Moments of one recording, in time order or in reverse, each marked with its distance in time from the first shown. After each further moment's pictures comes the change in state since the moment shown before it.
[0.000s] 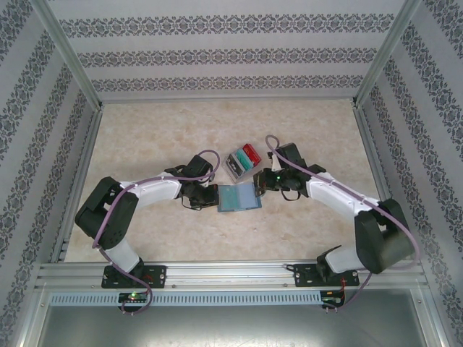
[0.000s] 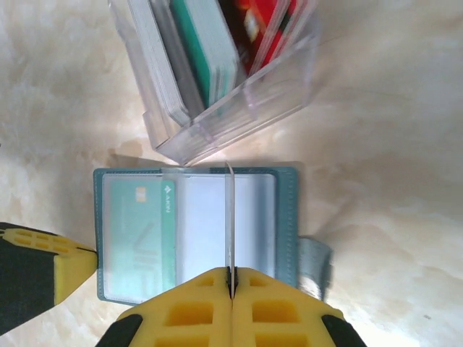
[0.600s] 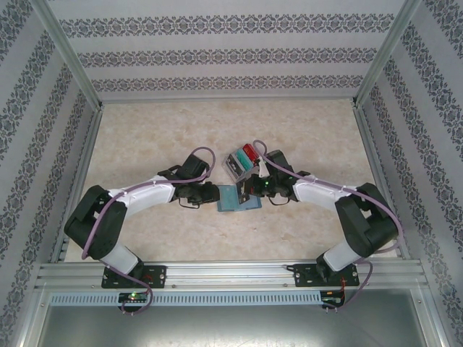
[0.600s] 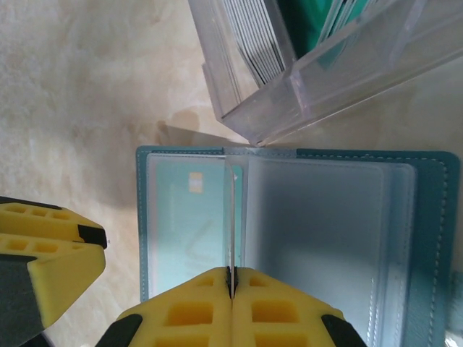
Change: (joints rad) left arm 0.000 -0.090 -0.040 0.050 -0.069 -0.016; right arm 0.093 0.188 -0.052 0.283 -0.156 0.134
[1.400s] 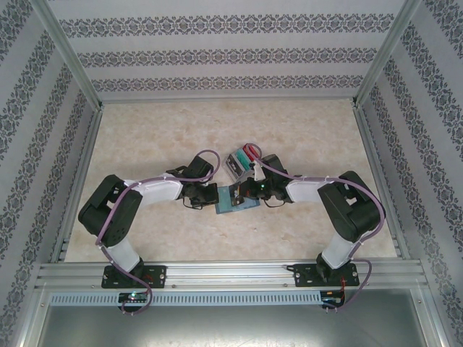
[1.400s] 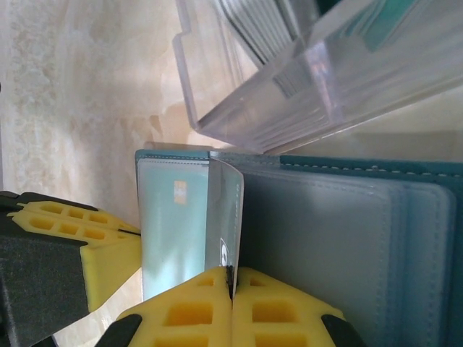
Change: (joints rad) left arm 0.000 0.125 0.023 0.033 0.004 -0.011; right arm 0.006 0.138 -0.034 0.198 -0.085 0.018
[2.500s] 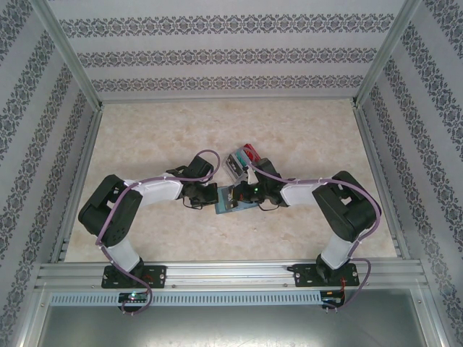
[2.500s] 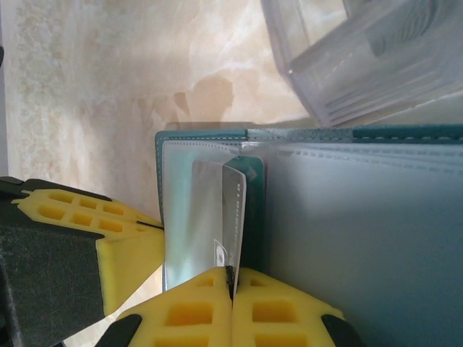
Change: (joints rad) left arm 0.000 0.001 0.004 -0.009 -0.004 0.000; right arm 0.076 0.025 -0.002 0.059 0.031 0.064
